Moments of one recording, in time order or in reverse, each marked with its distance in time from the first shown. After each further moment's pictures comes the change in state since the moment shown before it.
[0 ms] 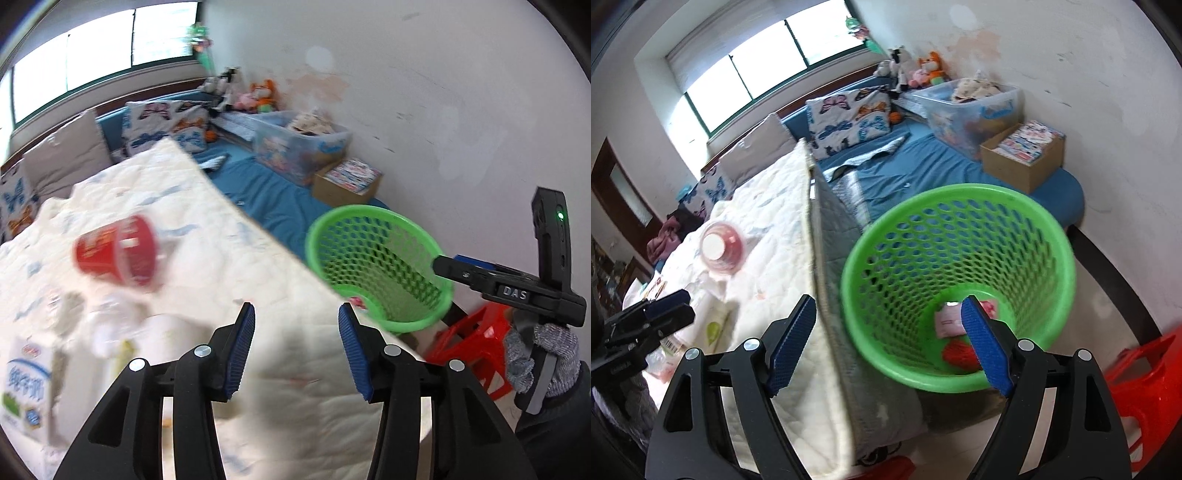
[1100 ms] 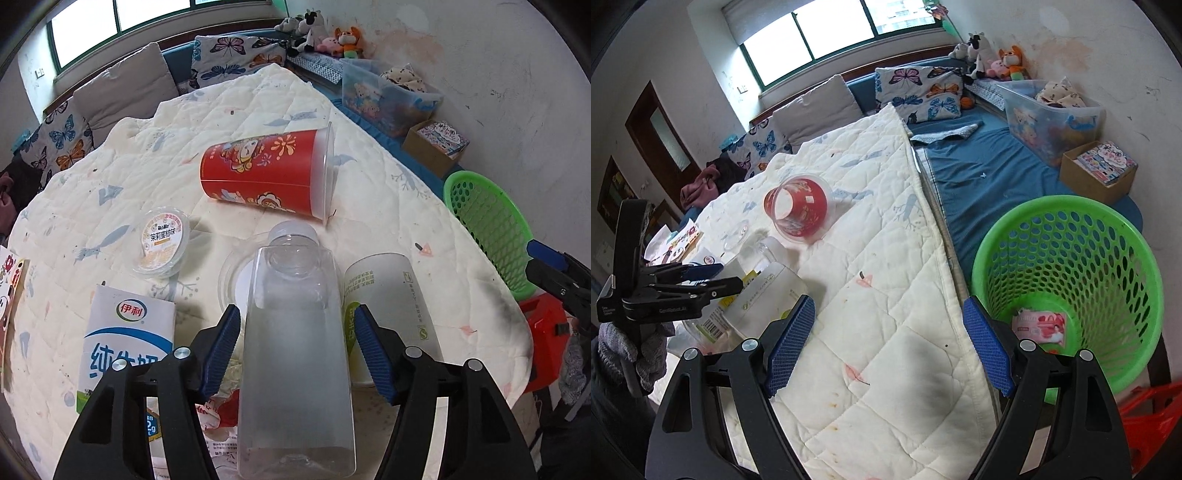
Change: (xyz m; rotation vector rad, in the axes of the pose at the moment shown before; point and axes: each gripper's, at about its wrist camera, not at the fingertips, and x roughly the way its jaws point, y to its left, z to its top) left arm 0.009 0.132 -0.016 -0.121 0.252 0.181; right arm 0.045 0.115 -0.002 -0.182 0.094 0.127
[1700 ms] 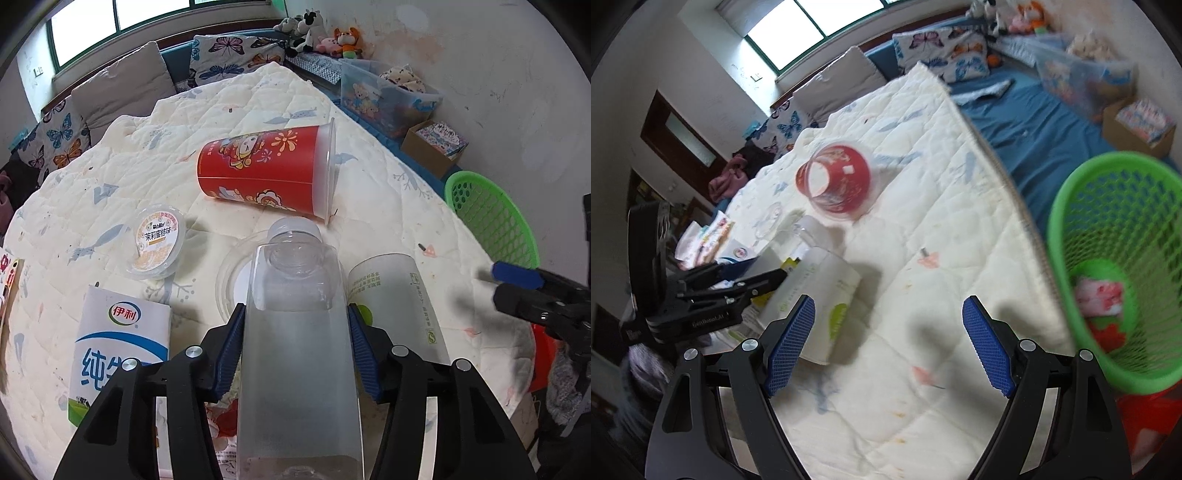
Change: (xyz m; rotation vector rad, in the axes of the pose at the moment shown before) left arm 0.003 0.006 -0.002 -0.010 -0.017 -0.023; right arm 0.046 0.025 0.004 0.105 0.147 0.193
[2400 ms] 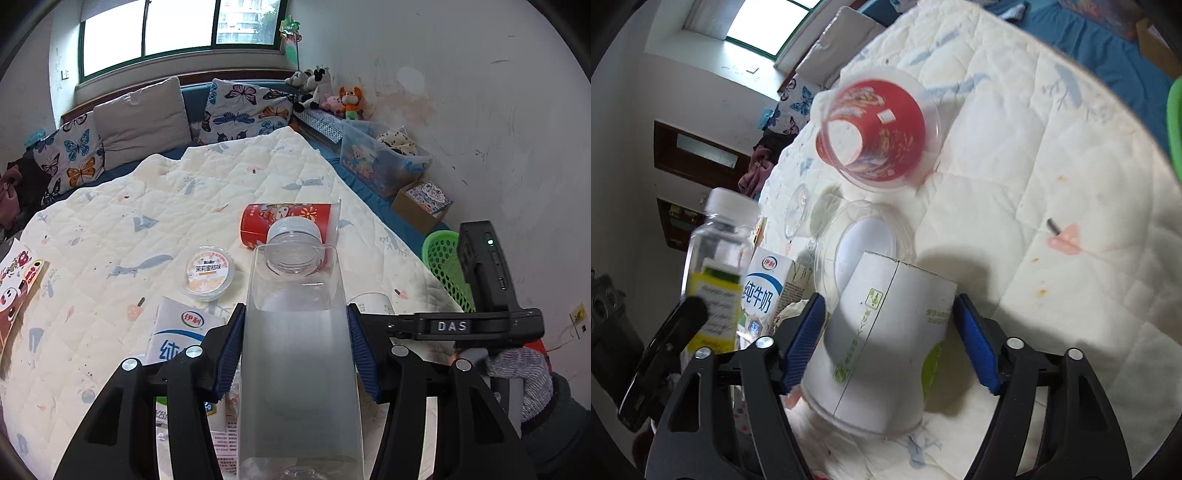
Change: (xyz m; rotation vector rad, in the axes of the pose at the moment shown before) left arm -0.080 0.028 -0.014 -0.069 -0.213 -0.039; right arm 0.076 0.025 0.017 0.194 0.193 0.199
